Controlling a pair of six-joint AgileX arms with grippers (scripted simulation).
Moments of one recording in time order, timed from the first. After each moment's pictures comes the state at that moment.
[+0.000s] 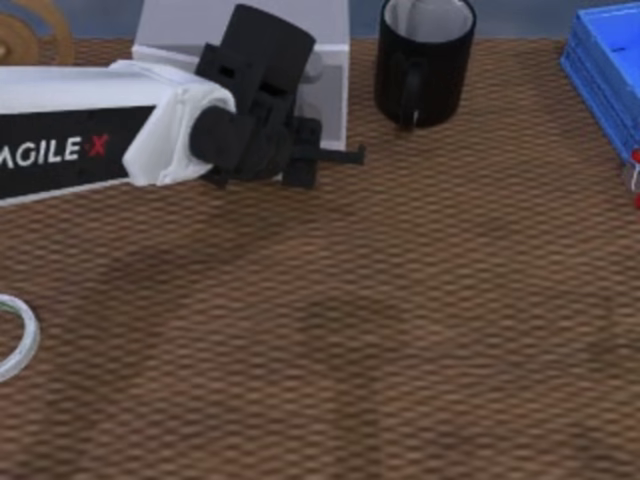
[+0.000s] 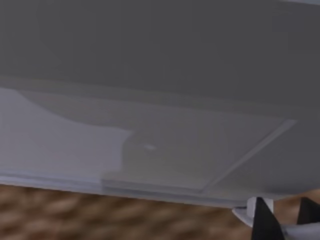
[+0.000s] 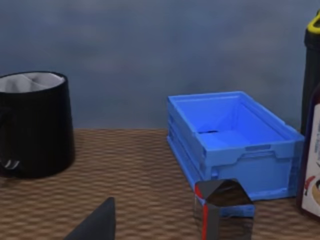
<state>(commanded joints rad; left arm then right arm) -0.56 1.90 1.28 -0.25 -0.20 -0.27 0.00 0.00 0.00 0.00 0.00 0.00</state>
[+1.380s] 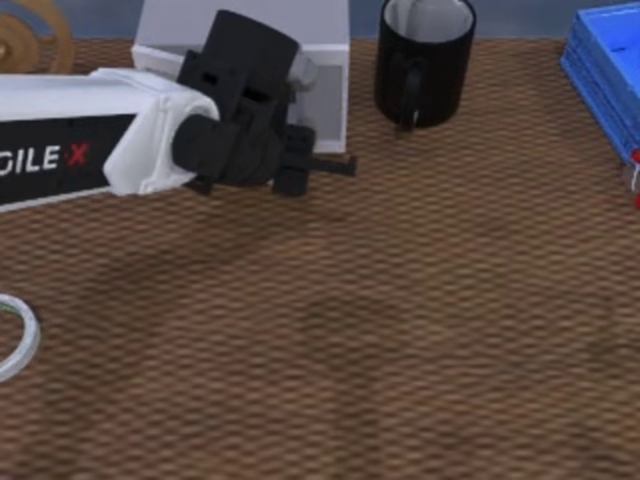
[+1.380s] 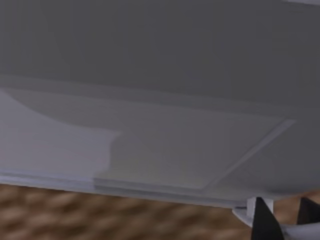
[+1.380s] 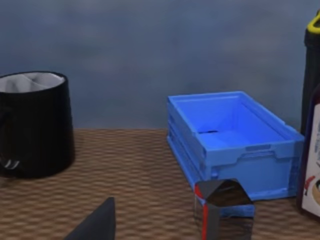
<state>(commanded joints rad) -0.54 1.86 1.22 -0.23 -0.15 -0.21 0.00 0.00 0.00 0.00 0.00 0.00</state>
